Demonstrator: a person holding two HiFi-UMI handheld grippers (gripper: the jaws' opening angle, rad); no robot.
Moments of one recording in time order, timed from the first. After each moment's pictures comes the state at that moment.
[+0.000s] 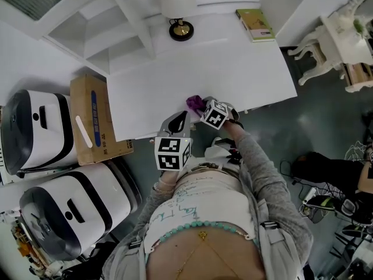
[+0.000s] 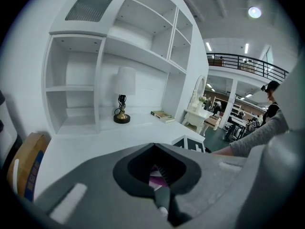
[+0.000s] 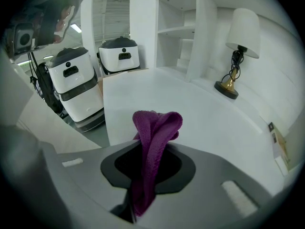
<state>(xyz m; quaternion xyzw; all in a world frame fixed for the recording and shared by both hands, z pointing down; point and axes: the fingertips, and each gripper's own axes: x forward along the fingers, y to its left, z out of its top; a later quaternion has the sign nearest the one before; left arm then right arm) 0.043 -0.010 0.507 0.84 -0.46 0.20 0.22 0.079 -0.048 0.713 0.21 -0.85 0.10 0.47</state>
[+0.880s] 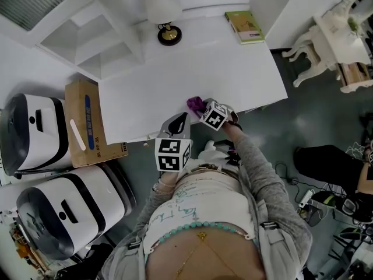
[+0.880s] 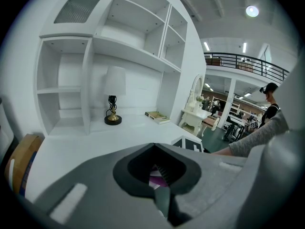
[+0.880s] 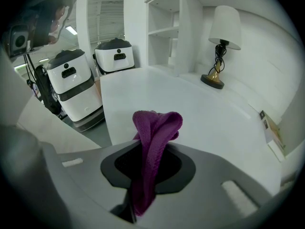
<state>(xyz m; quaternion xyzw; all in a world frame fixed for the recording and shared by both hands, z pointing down) 0.103 -0.006 0.504 0.85 -0.45 0.20 0.21 0.142 -0.049 0.715 0.23 -0.85 0.11 0.47</state>
